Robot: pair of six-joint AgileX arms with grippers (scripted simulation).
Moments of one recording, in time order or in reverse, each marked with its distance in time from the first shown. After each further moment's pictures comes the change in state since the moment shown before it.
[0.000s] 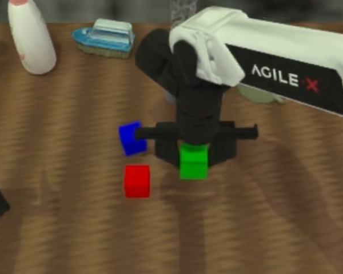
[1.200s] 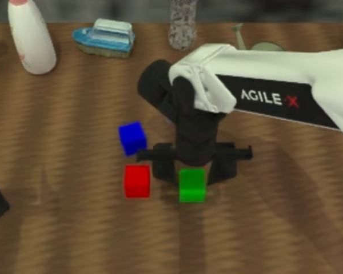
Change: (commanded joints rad) left arm 0.000 0.000 0.000 0.000 0.000 0.000; right arm 0.008 0.037 -0.132 0.172 0.002 0.001
